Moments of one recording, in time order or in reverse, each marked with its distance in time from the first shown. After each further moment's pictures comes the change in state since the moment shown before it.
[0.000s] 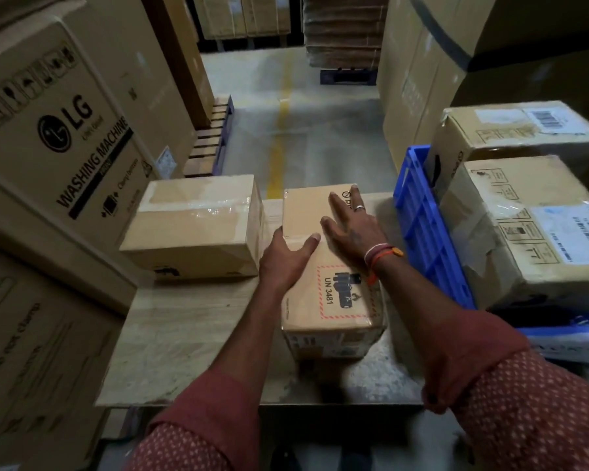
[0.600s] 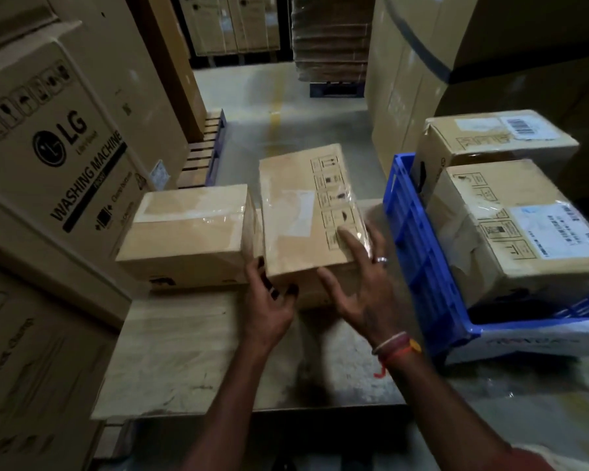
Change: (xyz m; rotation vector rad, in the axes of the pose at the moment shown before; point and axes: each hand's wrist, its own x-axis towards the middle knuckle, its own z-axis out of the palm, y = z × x) left_hand -0.079 -0.035 -0.016 -0.413 0.017 0.256; right_hand -0.136 -0.016 0.006 0.365 0.470 -0.214
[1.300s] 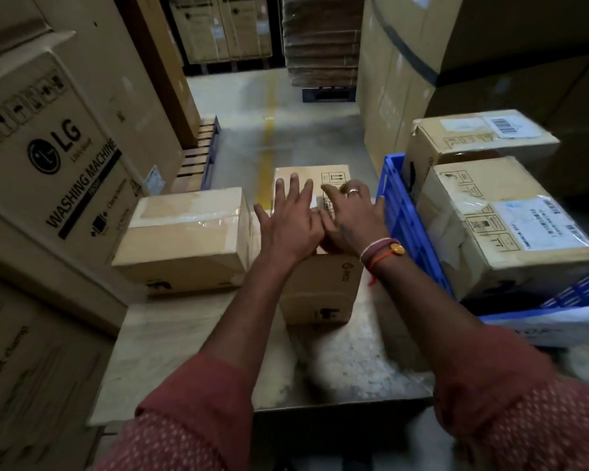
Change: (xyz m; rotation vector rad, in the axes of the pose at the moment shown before) left_hand 0.091 0.089 0.051 0.997 -0.154 0.343; right_hand 0.114 -0.004 -0.002 -0.597 -0.257 0.047
